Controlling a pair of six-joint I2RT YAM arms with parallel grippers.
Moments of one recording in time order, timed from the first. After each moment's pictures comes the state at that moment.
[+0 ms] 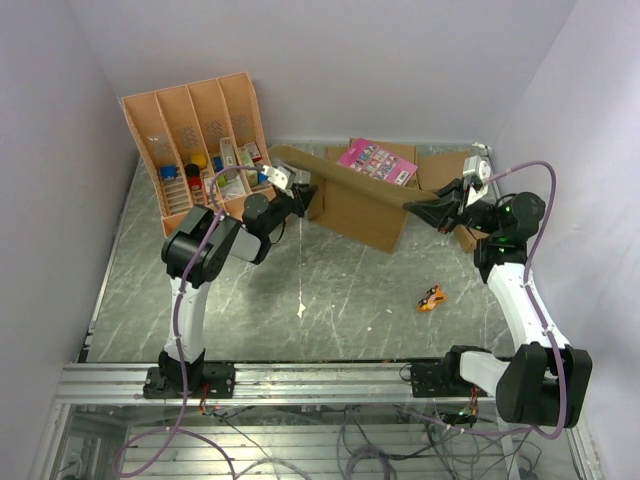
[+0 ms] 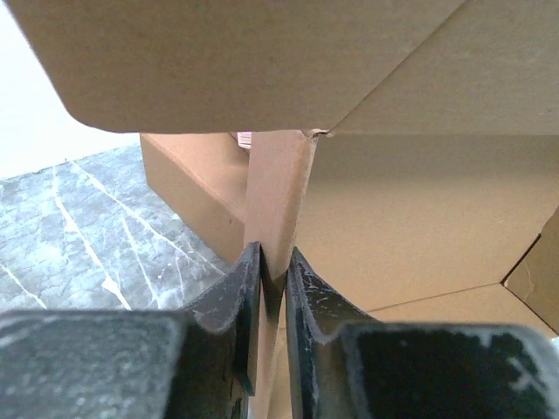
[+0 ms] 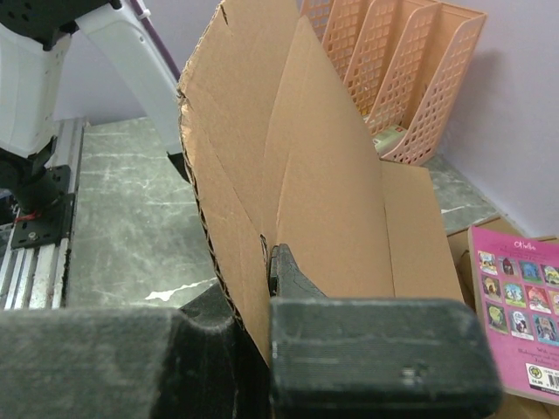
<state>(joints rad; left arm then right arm) -0.44 2.14 0.96 1.34 0.31 -0.19 -0.10 1.11 0.75 0.69 -1.32 0.30</state>
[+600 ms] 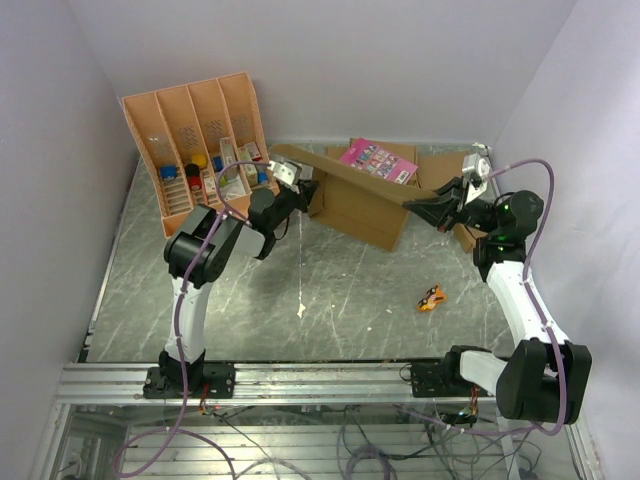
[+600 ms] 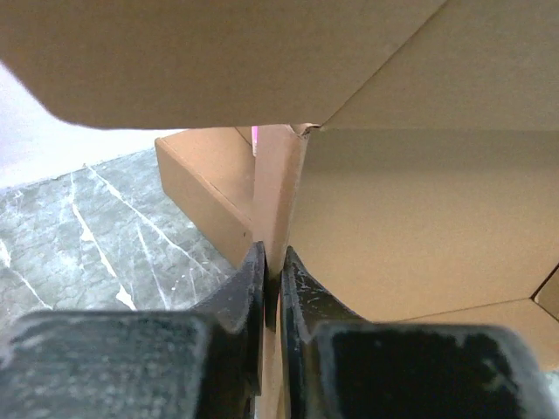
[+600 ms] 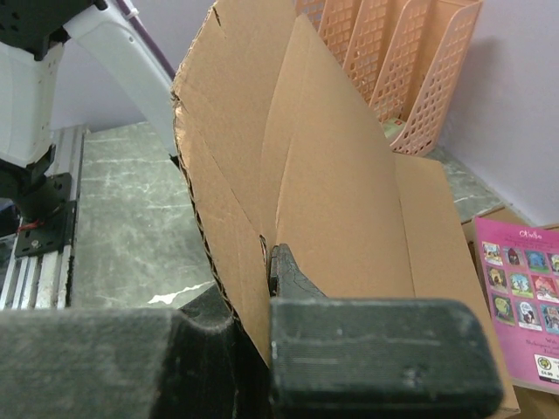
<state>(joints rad) -0.46 2.15 1.02 1.27 0.25 -0.15 -0.10 1.13 0.75 0.70 -1.30 0.32</state>
